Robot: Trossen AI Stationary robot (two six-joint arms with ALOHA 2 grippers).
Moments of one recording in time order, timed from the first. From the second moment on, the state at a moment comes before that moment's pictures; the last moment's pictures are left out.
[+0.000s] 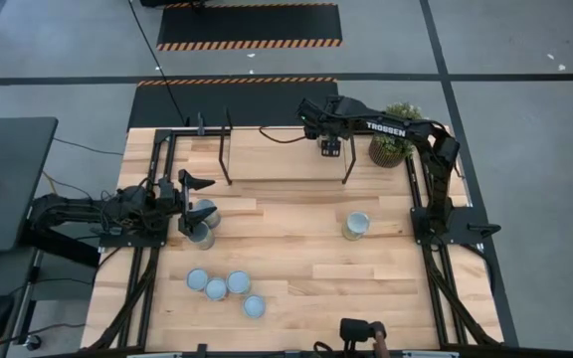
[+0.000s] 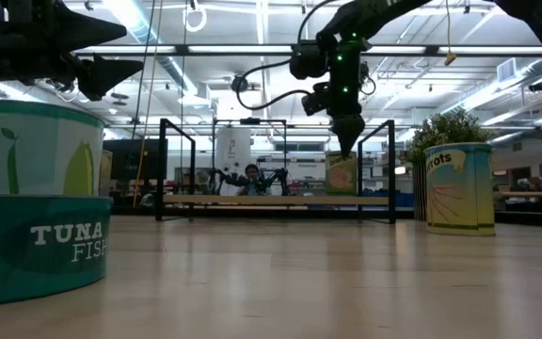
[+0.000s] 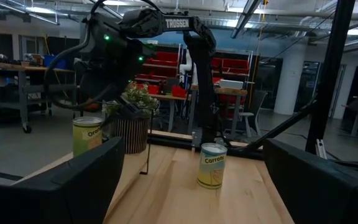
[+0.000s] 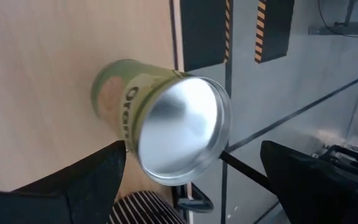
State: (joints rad) left arm -0.02 0.18 0.02 0.37 -0.22 -0.08; right arm -0.51 1.91 1.71 -1.08 0.55 -0.46
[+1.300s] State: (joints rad) left arm -0.02 0.18 0.02 0.32 -0.22 -0.12; right arm 0.08 1.73 1.39 -1.16 0.24 0.32
